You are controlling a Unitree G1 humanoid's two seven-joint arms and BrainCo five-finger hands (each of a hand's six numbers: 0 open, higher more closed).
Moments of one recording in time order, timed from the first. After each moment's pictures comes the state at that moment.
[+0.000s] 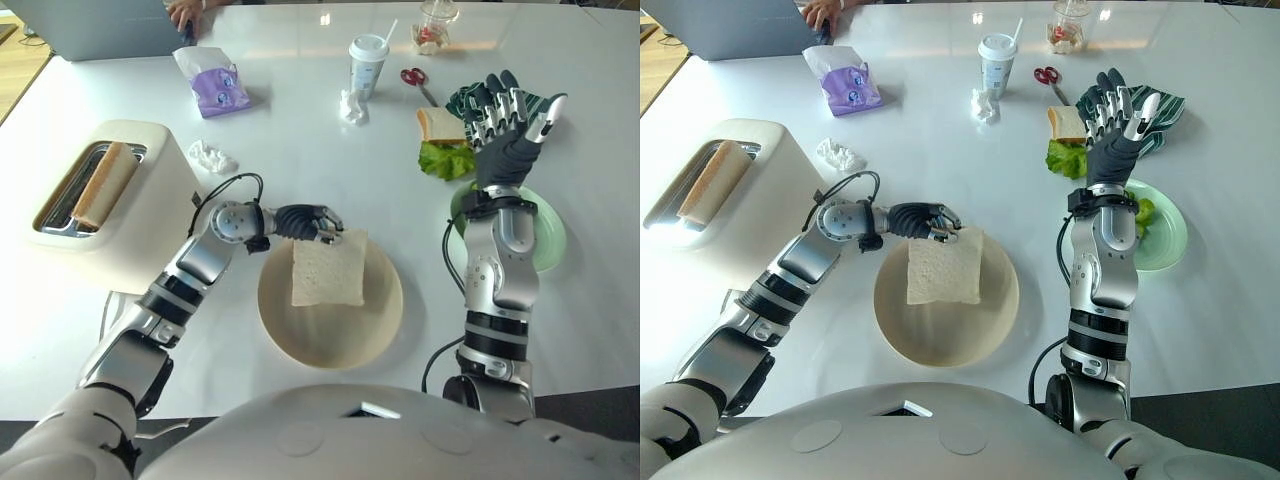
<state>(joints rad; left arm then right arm) -0.40 0.44 -0.51 0.14 0.07 0.03 -0.82 -0.19 -0.07 -0.24 -0.19 0.26 0.10 0.03</state>
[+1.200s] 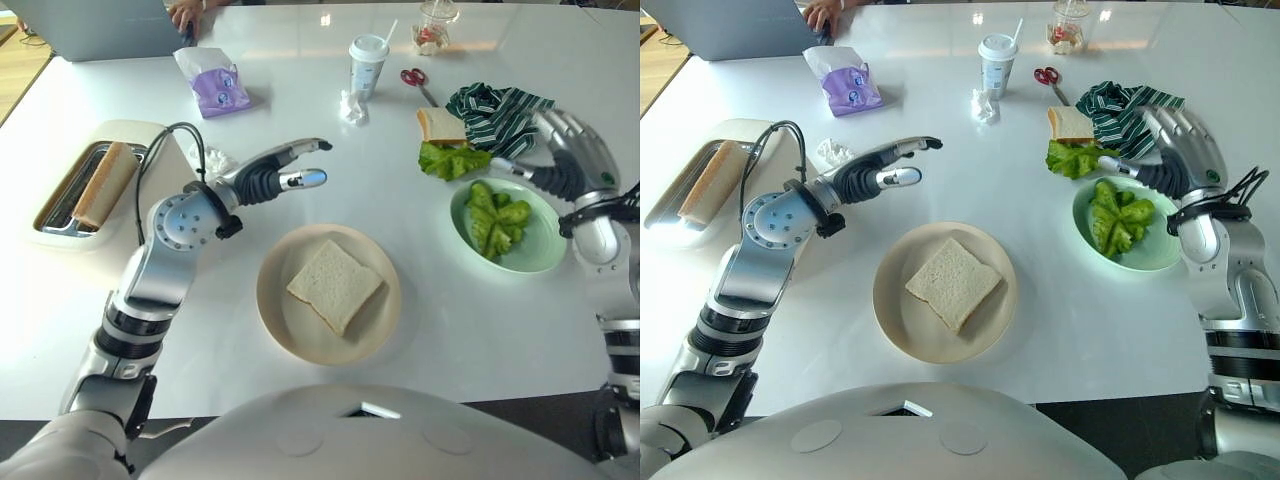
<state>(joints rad) -0.26 0.45 -0.22 -0.43 0.26 0.27 -0.55 0.00 -0.83 -0.13 0.00 -0.68 -0.07 0.04</state>
